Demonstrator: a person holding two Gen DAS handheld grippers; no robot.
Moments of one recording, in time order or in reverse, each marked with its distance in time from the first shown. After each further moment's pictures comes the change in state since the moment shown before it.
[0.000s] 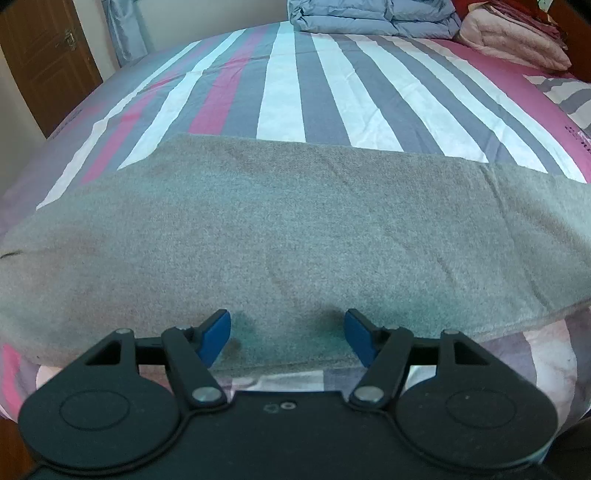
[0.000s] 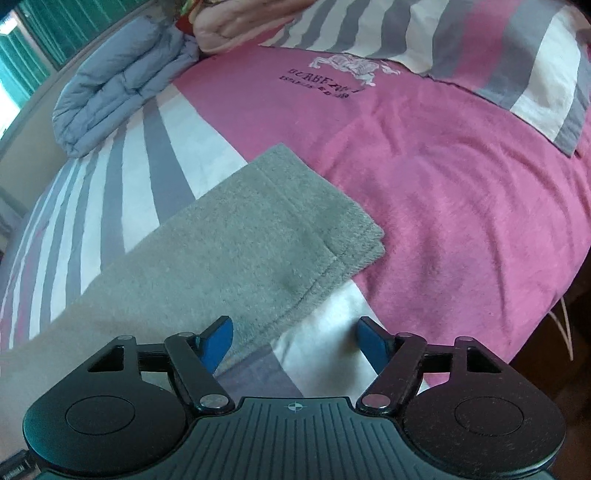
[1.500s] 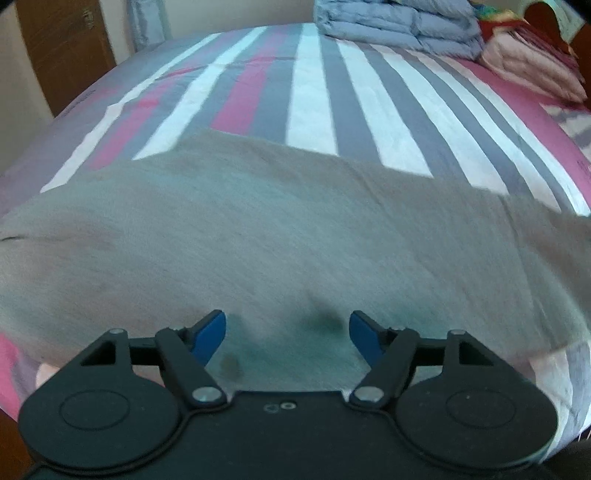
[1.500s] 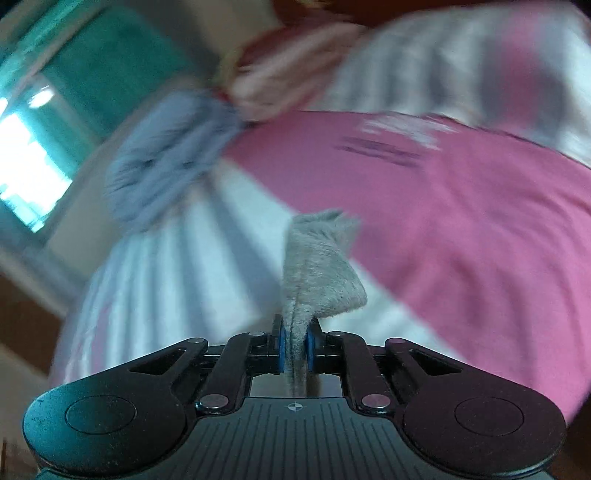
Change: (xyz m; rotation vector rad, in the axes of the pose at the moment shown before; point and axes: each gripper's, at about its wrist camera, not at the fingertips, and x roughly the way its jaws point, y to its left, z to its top) left arm 0.002 0.035 0.011 -0.114 -0.009 -0.014; right arm -0.038 0.057 0.023 0.030 -0.211 0.281
